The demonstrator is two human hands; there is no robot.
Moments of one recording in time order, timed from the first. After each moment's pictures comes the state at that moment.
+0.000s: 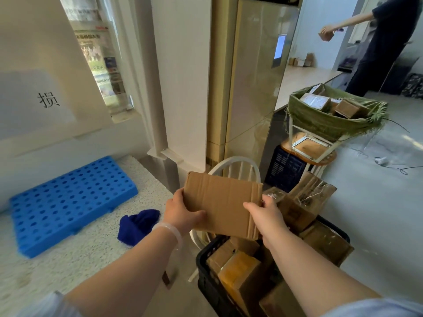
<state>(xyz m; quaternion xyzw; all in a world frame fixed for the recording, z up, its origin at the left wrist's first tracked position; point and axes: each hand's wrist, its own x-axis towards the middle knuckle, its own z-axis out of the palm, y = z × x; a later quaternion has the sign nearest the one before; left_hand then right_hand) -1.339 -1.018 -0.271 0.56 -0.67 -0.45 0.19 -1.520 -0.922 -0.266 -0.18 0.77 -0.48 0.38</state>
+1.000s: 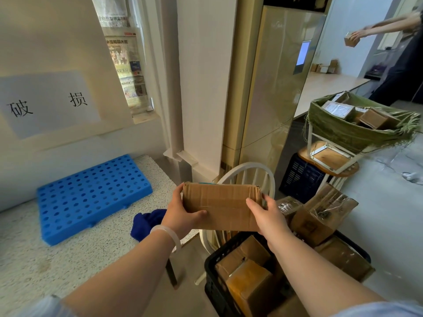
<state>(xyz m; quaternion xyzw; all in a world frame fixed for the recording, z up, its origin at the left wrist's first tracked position) -1.315 -1.023 -0.271 0.53 -0.64 -0.48 0.27 -1.517 -0.942 -0.268 -0.26 0.77 -0.44 0.38</state>
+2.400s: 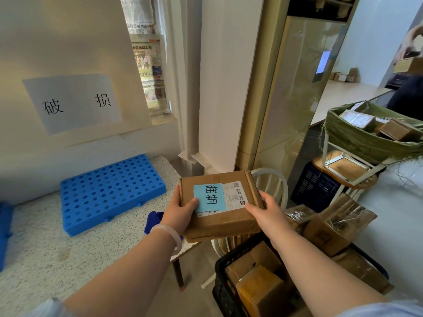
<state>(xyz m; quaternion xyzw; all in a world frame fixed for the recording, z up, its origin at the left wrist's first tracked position) -1.284 -1.031 -0.262 0.60 -0.51 -0.54 0.30 -1.492 -0.952 -0.245 -0.36 0.74 -0.40 0.39</state>
